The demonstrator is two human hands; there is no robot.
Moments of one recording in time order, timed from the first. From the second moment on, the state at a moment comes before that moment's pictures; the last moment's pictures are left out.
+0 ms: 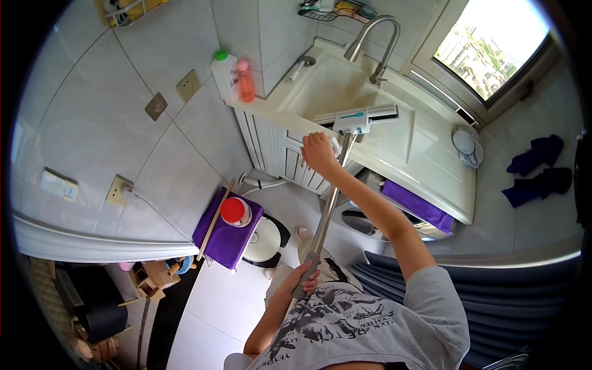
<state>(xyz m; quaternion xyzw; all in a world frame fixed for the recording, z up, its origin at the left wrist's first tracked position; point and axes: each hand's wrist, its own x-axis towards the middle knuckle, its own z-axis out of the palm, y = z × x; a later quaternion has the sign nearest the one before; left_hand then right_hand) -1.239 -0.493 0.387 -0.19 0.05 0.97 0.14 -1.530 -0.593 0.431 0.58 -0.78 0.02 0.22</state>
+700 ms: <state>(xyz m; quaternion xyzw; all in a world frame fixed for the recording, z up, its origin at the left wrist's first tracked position) -1.241 -0.476 0.383 -0.15 0.01 0.99 0.08 -1.609 -0.598 0.369 0.40 -0.90 -0.07 0.16</state>
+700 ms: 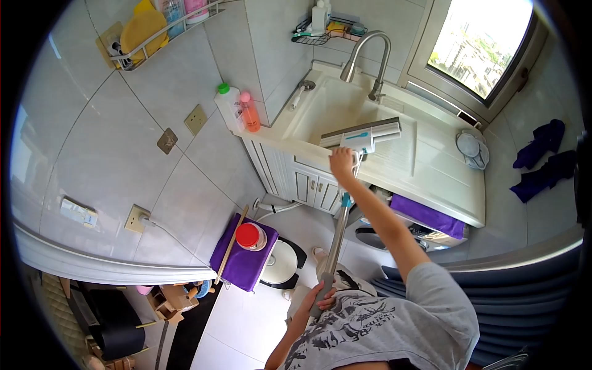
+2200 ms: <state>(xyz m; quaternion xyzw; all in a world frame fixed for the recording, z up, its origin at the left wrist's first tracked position) -1.242 -0.498 0.364 -0.03 -0.17 0.98 0.08 -1.670 -0.598 0.362 0.53 -0.84 -0.15 0.01</state>
